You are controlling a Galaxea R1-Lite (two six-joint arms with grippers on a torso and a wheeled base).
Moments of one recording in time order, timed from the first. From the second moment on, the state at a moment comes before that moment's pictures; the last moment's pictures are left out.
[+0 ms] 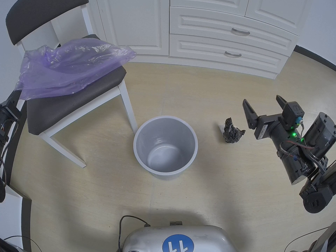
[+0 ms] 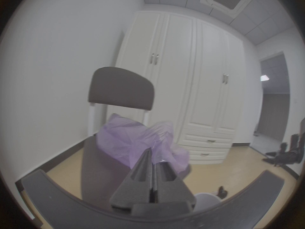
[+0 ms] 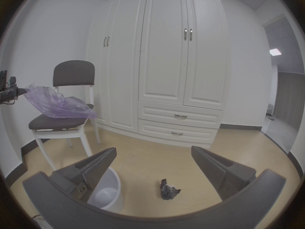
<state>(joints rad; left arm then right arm) 0.32 1.47 -0.40 -1.53 -0.37 -0.32 0.58 1.69 -0.48 -1.52 -0.48 -0.26</state>
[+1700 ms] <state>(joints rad) -0.31 0.80 -0.56 -0.46 -0.39 -0.22 0.82 1.76 -0.40 -1.42 -0.33 -0.06</state>
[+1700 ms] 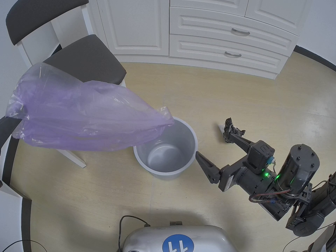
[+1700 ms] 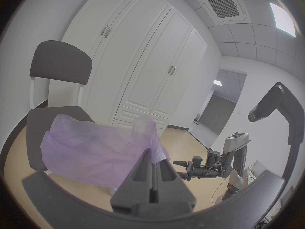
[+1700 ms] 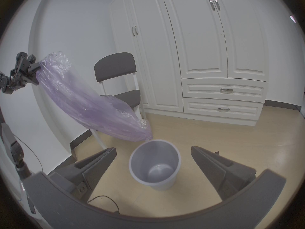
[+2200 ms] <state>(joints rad) -0.34 0.78 -0.56 -0.47 -0.39 -0.22 0.92 1.85 -0.42 -1.36 -0.33 0.06</state>
